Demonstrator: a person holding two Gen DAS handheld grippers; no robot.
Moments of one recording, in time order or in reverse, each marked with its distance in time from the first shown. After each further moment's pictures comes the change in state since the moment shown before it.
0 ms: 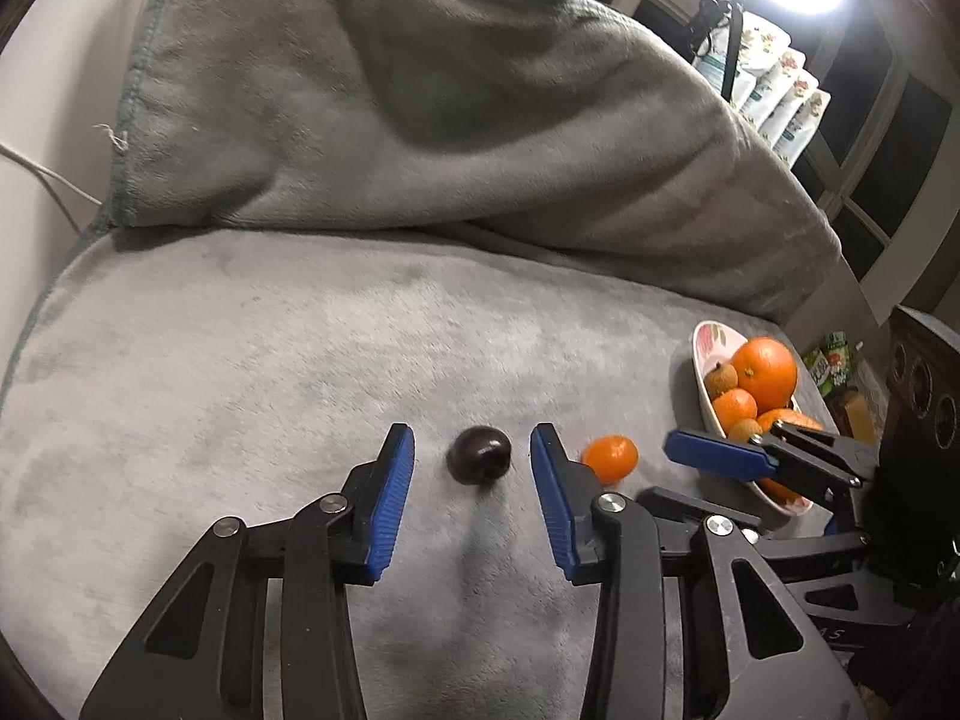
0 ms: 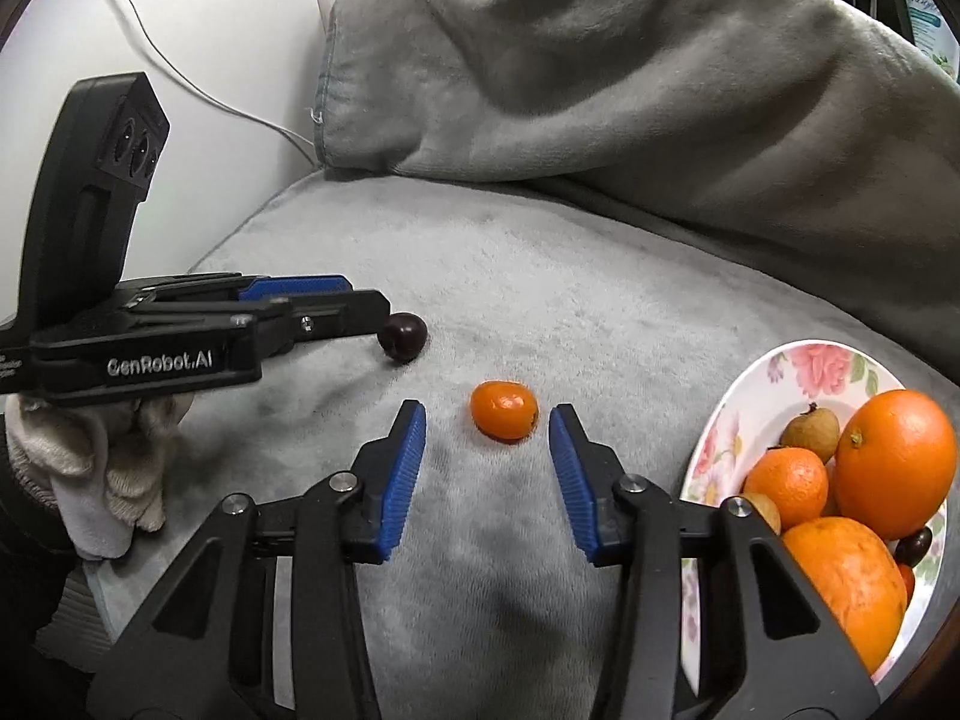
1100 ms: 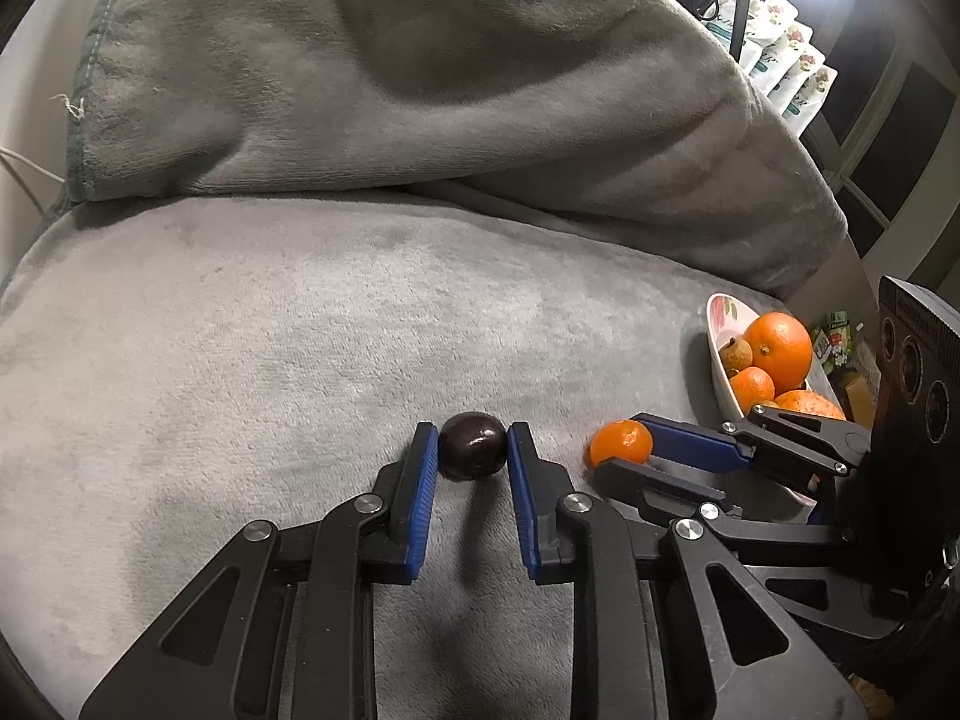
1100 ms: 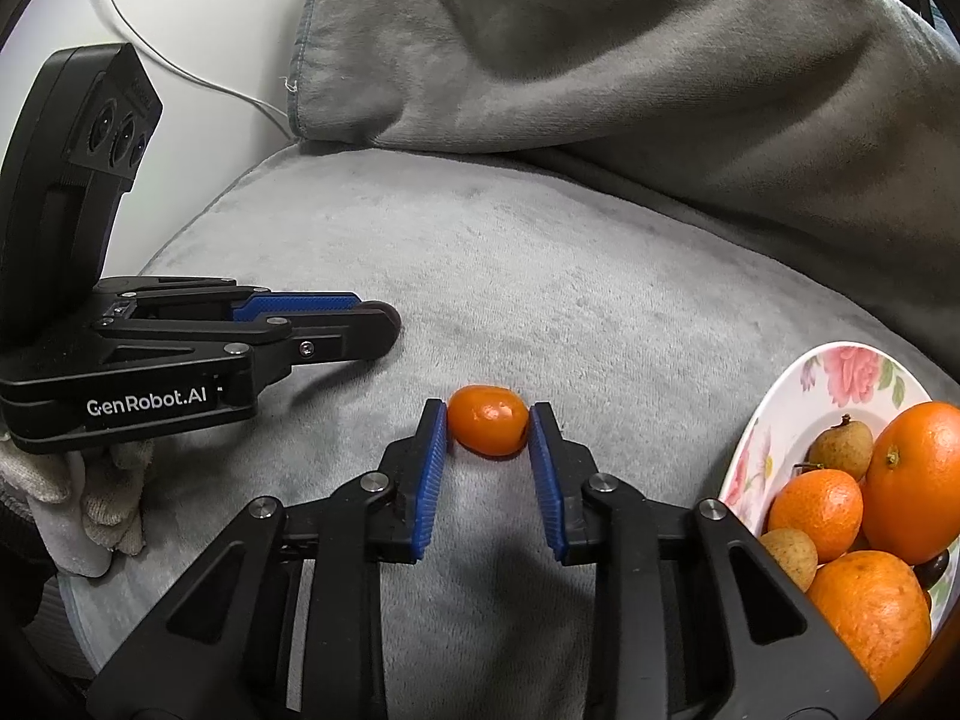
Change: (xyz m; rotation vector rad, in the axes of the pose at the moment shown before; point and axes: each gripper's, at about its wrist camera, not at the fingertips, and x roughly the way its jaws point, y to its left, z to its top) left arm 0.025 -0.001 0.000 0.004 0.067 -0.015; right arm 0.024 -0.001 0.004 -0.005 0.047 -0.028
